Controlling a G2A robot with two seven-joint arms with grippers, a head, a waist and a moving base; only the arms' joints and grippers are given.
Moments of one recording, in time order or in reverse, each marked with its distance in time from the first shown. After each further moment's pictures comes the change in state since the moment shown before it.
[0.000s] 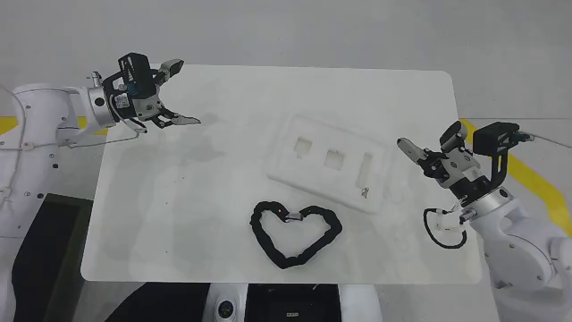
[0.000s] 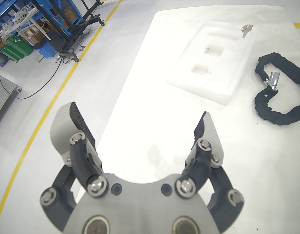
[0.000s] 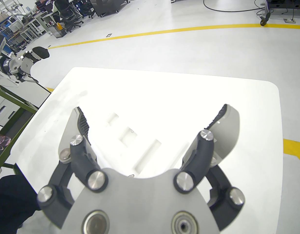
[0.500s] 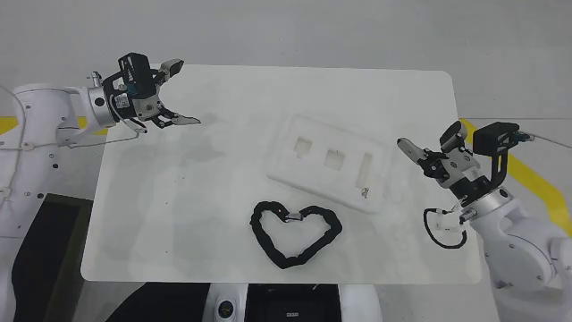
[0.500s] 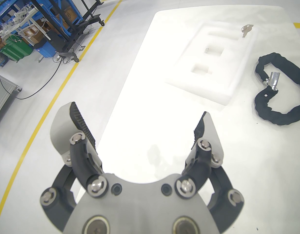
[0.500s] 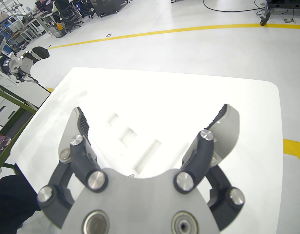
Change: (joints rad) left arm 0.000 0.000 0.000 0.000 0.000 0.000 0.000; right arm 0.000 0.000 0.000 0.000 0.000 0.000 0.000
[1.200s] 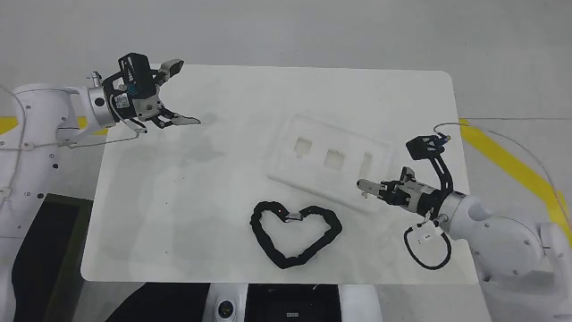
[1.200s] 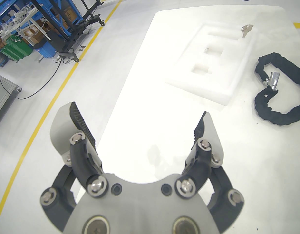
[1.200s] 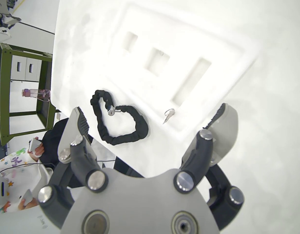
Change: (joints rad) left arm 0.000 0.000 0.000 0.000 0.000 0.000 0.000; right arm 0.119 0.019 -0.145 -0.028 0.184 0.340 0.666
